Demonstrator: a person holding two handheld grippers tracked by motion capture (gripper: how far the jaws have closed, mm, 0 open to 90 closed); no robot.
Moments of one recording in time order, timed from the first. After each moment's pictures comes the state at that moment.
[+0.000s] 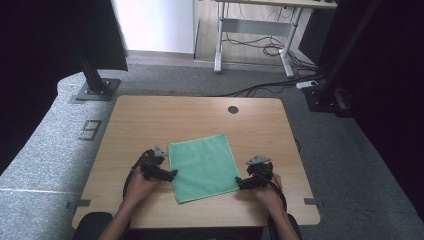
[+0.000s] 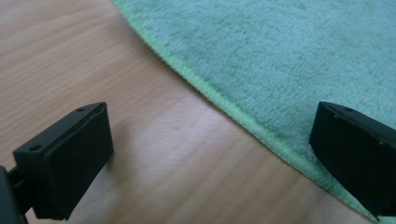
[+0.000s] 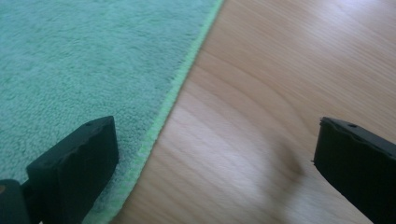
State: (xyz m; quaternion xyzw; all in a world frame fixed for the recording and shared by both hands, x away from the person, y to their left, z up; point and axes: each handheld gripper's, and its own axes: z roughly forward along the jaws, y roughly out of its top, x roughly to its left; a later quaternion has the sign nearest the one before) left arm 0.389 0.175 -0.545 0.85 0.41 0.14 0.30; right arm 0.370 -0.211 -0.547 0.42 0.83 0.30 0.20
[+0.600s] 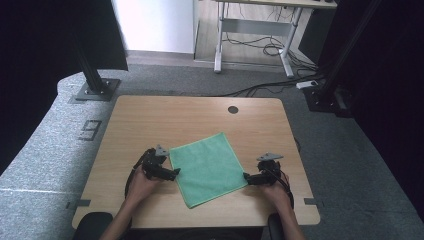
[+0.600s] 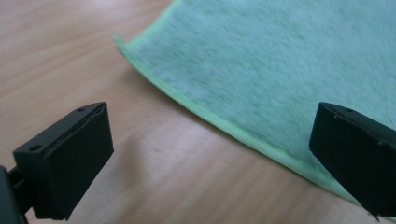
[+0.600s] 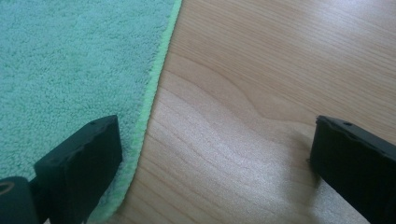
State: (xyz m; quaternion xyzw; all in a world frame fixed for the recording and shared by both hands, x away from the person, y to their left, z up) left arm 0.396 0.175 -0.534 0.84 0.40 0.15 0.32; right arm 0.382 -0.243 -0.553 0.46 0.81 0.33 0.18
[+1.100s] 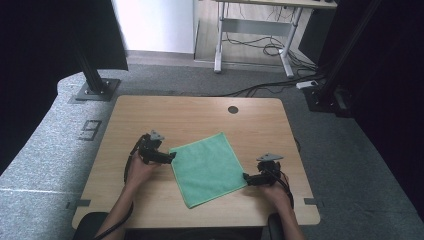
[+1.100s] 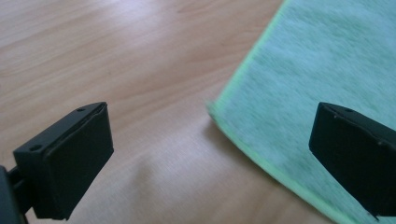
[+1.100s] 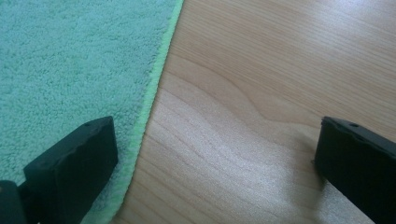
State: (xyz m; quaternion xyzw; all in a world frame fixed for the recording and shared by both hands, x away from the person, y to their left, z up) left arm 0.441 0.189 -0.520 0.82 0.44 0.18 0.34; right arm 0.381 -0.242 -0.555 0.46 0.81 0.33 0.18
